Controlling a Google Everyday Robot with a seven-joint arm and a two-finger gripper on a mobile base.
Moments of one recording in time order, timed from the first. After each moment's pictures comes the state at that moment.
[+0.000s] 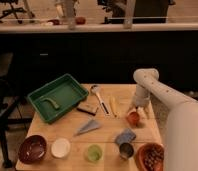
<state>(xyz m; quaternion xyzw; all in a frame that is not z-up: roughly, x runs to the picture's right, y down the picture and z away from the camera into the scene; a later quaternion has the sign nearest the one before) 0.251 0.166 0.863 -0.39 -0.31 -0.48 0.72</state>
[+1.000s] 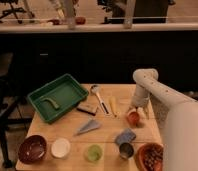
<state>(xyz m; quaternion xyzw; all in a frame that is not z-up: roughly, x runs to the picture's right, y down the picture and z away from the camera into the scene) 0.250 0.165 0.864 -0.39 -0.31 -0.48 0.72</state>
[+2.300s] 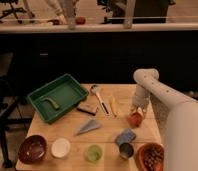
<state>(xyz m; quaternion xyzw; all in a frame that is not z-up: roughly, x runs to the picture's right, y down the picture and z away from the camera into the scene) 0.250 0.165 0.862 -0.39 -0.32 -0.49 0.72</state>
